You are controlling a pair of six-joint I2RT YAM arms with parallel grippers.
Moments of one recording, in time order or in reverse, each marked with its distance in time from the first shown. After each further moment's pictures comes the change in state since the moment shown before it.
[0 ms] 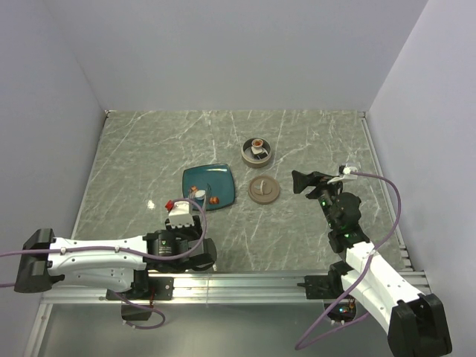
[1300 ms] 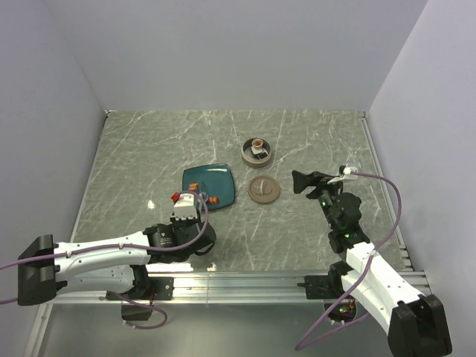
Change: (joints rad) left arm 0.202 0.000 -0.091 0.275 0.151 0.302; right arm 0.000 -0.006 0.000 -0.003 0.000 0.000
